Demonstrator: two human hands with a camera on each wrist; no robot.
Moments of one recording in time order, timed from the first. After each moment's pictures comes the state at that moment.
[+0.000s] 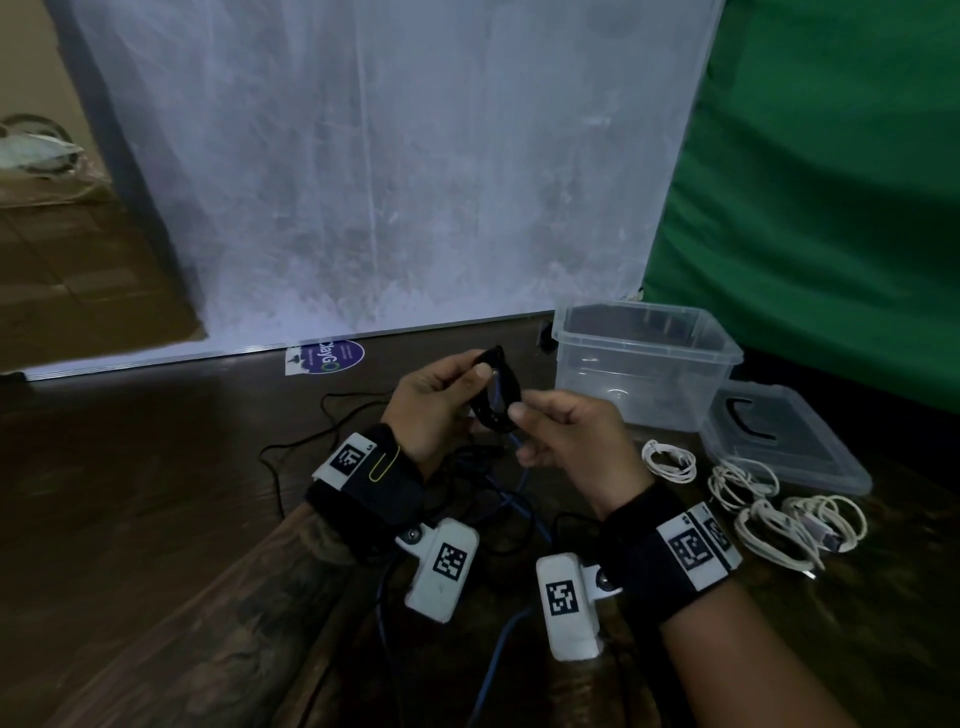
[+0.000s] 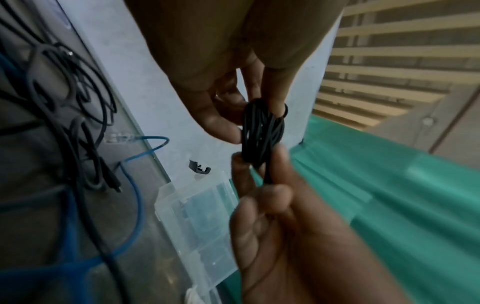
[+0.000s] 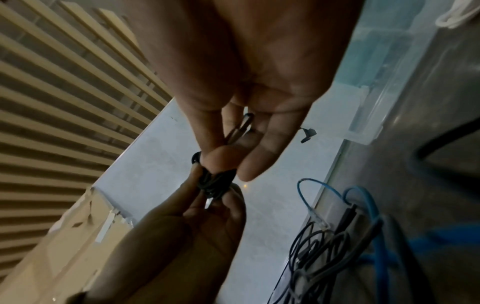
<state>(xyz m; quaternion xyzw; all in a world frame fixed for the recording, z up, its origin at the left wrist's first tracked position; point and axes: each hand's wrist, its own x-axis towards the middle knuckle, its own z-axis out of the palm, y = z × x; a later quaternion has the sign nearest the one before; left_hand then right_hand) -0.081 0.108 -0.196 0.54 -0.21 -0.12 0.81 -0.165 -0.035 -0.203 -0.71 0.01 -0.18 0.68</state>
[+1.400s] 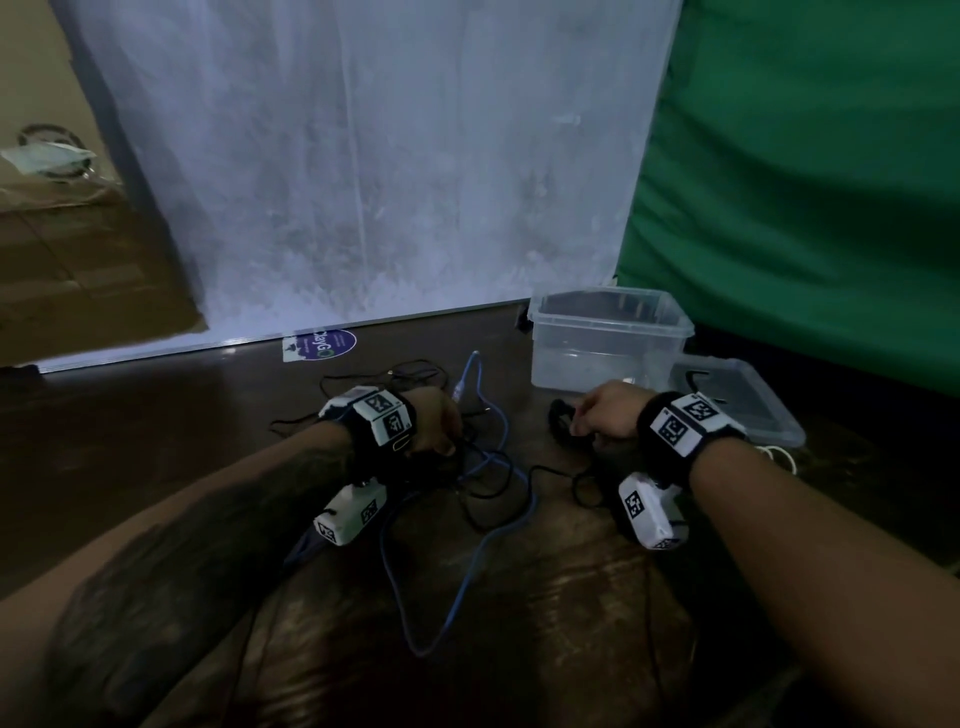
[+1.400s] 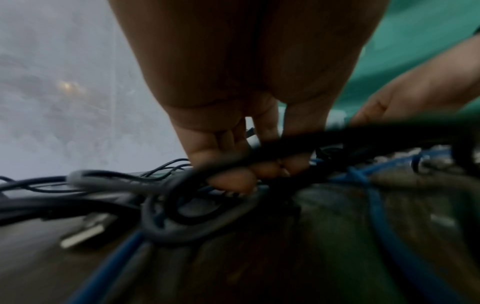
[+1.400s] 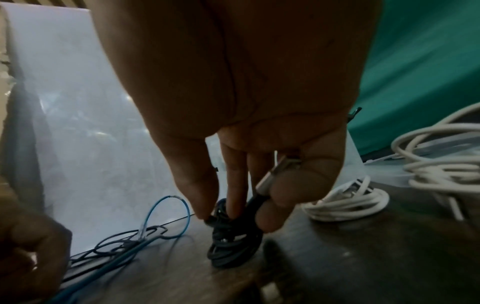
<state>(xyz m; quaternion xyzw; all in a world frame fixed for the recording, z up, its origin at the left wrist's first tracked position) -0.067 0.119 -0.203 0.93 -0.33 -0.14 0.09 -0.173 -0.120 -0.185 -0.94 0.20 0.07 0.26</state>
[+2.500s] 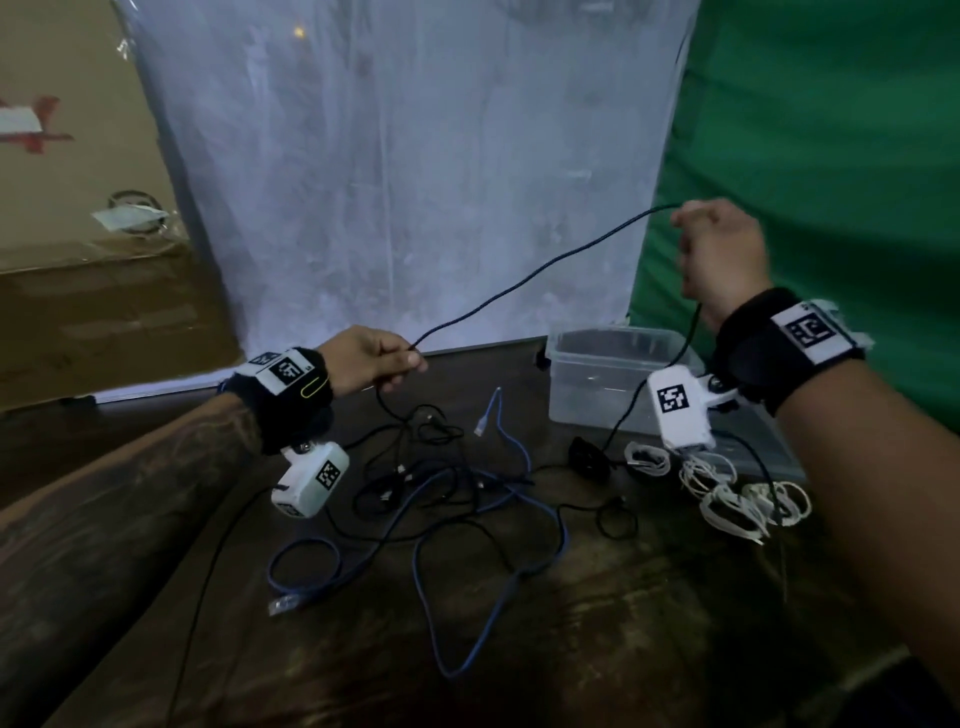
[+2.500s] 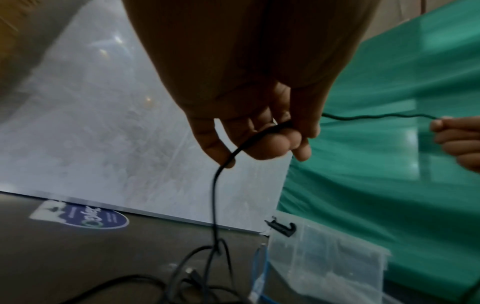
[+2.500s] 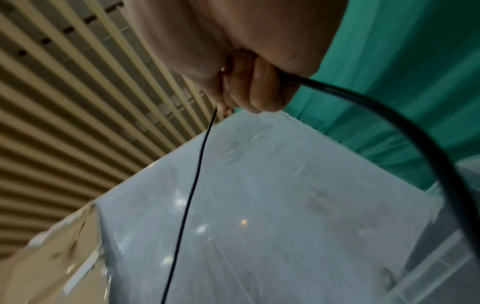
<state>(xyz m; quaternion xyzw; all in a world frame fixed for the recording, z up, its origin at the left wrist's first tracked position) -0.059 0.215 -0.108 0.83 -0.34 -0.04 0.44 -0.196 -0.115 -0.020 -0.70 0.10 -0.45 0.55</state>
